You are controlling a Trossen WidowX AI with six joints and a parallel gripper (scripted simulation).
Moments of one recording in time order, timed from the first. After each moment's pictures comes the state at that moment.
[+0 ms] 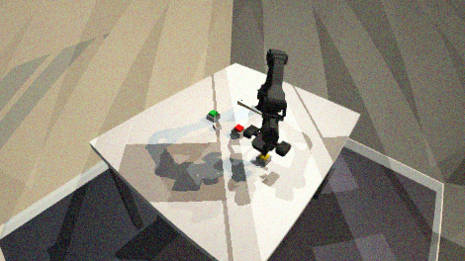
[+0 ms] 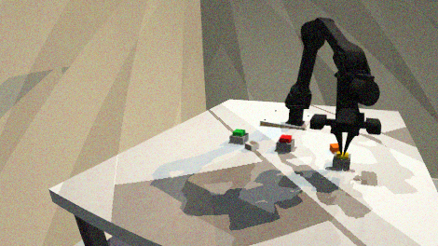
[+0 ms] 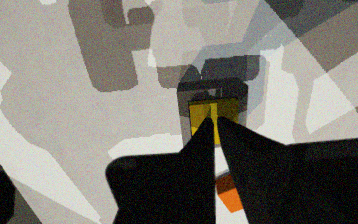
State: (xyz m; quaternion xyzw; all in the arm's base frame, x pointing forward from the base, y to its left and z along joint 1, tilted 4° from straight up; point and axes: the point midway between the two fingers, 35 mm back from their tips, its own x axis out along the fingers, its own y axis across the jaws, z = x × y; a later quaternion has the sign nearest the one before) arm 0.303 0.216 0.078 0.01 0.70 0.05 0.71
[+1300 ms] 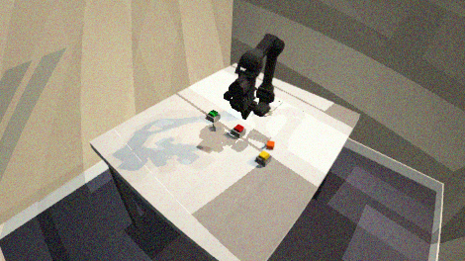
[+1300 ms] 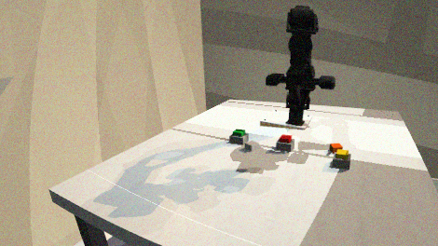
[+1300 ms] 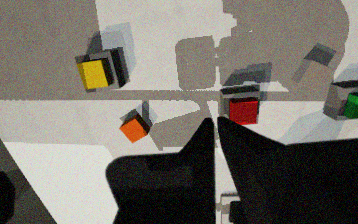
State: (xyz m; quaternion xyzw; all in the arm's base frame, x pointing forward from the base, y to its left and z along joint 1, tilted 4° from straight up) arm 0.278 0.076 0.166 0.01 0.70 0.04 0.71
